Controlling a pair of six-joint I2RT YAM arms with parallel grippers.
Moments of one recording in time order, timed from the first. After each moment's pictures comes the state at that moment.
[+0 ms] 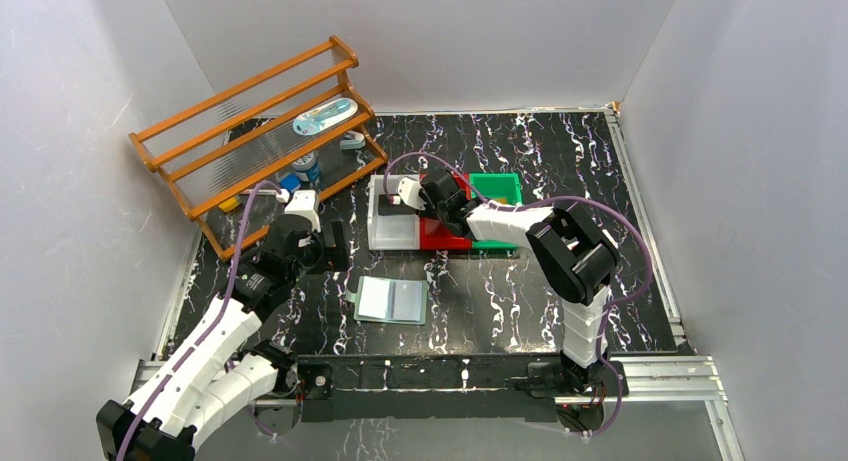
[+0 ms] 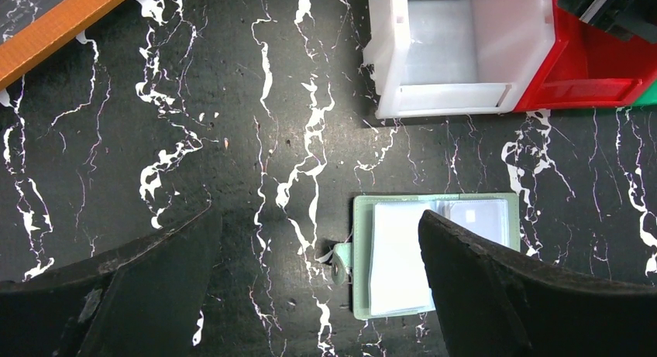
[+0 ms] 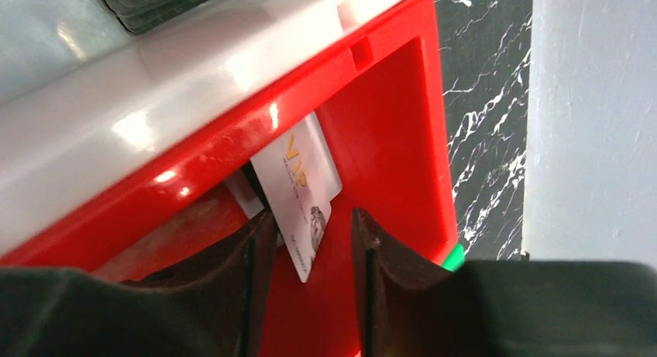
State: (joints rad) left arm -0.48 0.78 0.69 -0.59 -0.22 -0.36; right arm 0.76 1.94 1.20 0.00 0.32 -0.77
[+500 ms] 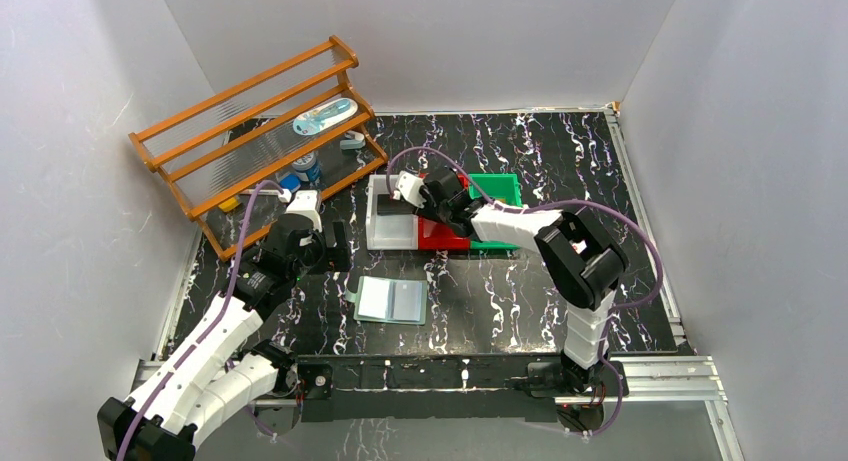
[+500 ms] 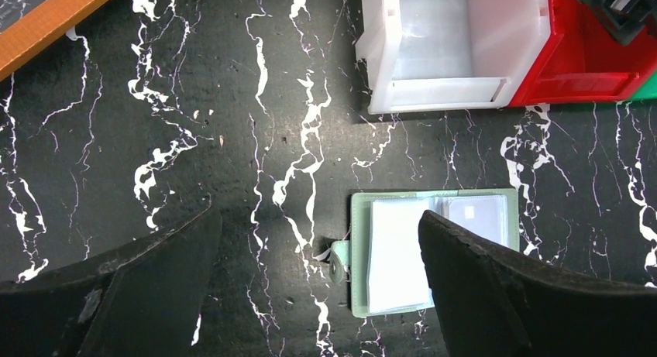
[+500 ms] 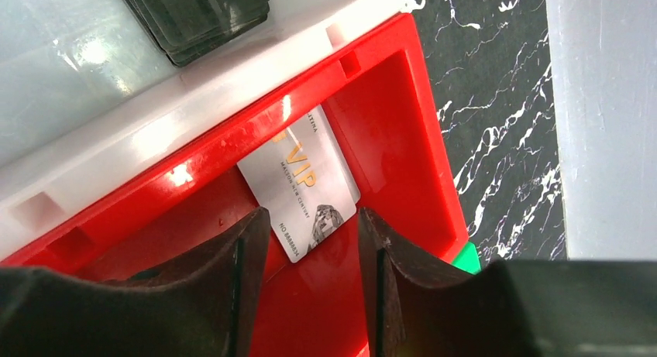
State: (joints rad) left arm -0.48 0.80 0.69 -0.59 -0.21 -0.36; right arm 0.75 1.89 1.18 0.01 0.23 -0.67
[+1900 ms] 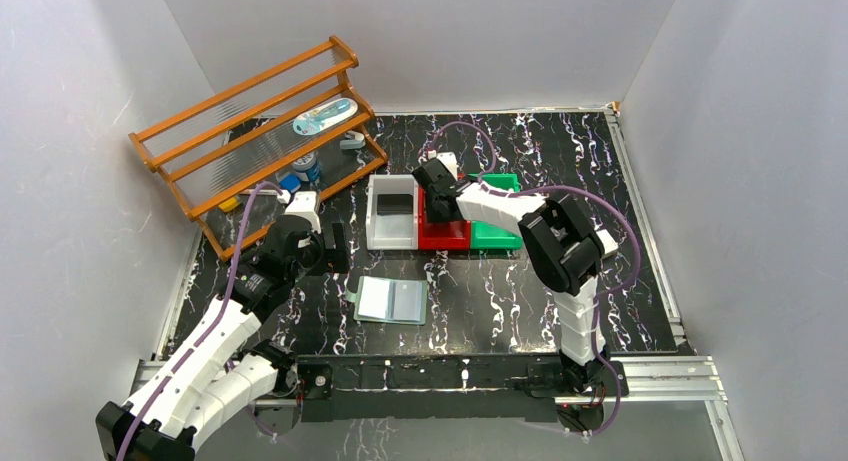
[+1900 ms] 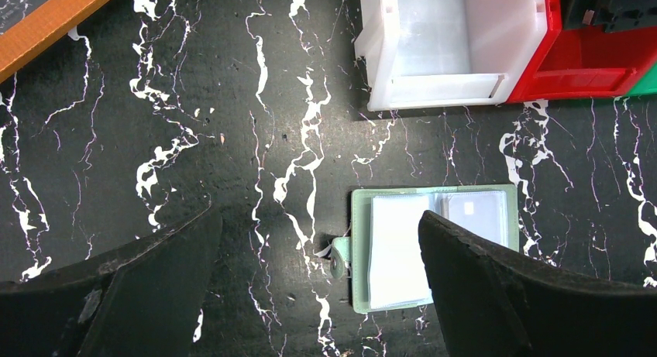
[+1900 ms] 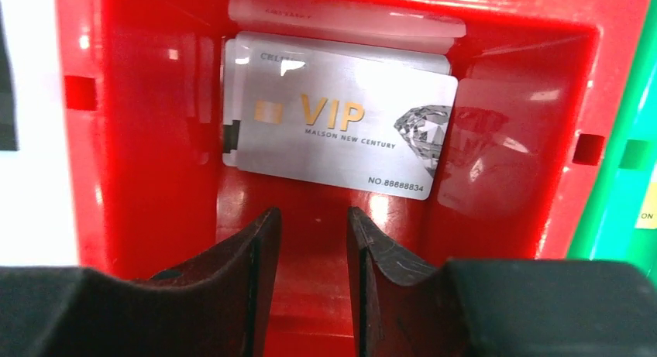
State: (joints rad) left arm -0.48 0.78 0.69 -0.60 -0.20 -0.35; right arm 0.73 2.03 1.45 -0.42 0.33 0.50
